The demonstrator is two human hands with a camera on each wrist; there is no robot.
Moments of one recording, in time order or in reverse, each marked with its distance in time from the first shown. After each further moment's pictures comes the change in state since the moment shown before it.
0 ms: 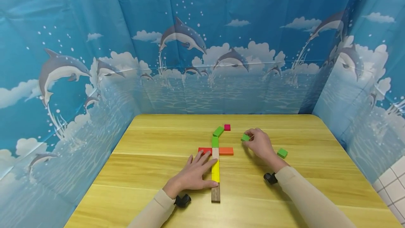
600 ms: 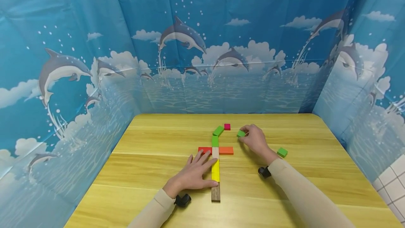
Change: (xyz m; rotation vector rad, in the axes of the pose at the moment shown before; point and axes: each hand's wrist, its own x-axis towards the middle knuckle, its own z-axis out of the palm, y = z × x) left_hand -0.001 0.001 -0.002 -0.006 -0.006 -0.004; right_hand 0.021 -0.005 0.011 0.030 -0.005 0.007
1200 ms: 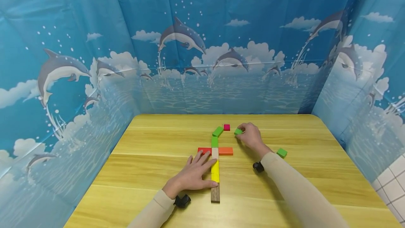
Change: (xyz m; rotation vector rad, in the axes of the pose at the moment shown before) left_hand 0.002 -0.003 0.003 -0.014 -0.008 -0.002; right_hand 0.026 0.006 0.011 -0.011 -0.016 0.030
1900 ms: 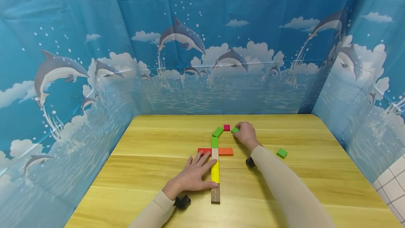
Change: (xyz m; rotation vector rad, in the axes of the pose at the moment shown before) left_hand -0.002 -0.001 0.003 -0.004 0.019 0.016; right_hand 0.028 0.001 0.022 -0.037 0.015 0.095
